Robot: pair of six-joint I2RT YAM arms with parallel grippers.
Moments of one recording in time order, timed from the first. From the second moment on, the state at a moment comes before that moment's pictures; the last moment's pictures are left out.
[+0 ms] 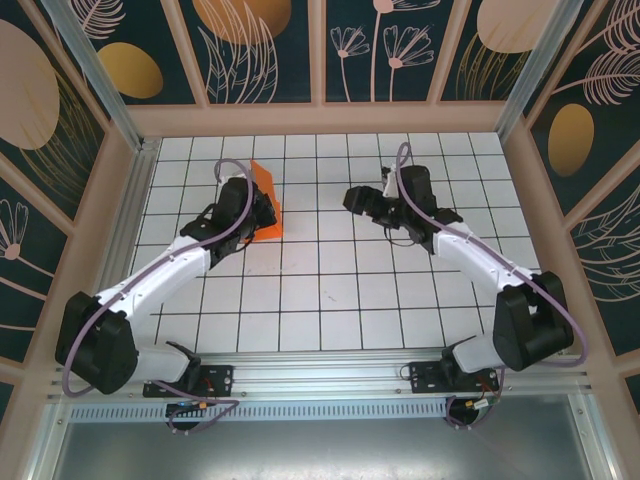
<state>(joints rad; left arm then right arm) -0.54 1.37 1.02 -0.33 -0.19 -0.70 0.42 1.39 0.94 -0.14 -0.35 0.70</state>
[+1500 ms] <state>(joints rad) -0.89 1.71 1.36 -0.48 -0.09 -0.65 0.25 1.19 0.72 -0.18 -0.28 0.79</state>
